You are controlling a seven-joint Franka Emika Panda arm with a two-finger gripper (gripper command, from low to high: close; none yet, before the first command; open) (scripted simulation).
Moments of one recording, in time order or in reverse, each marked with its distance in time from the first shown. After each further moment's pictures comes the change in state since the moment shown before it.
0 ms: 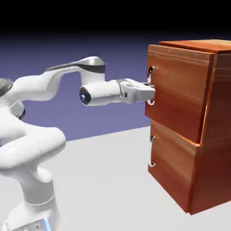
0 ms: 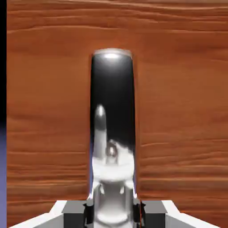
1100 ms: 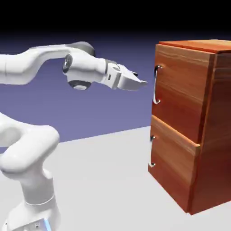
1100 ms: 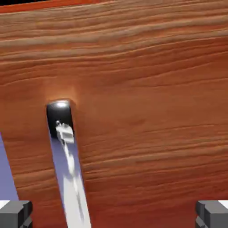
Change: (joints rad) arm 0.308 0.215 -0.199 0.079 -0.715 0.500 0.513
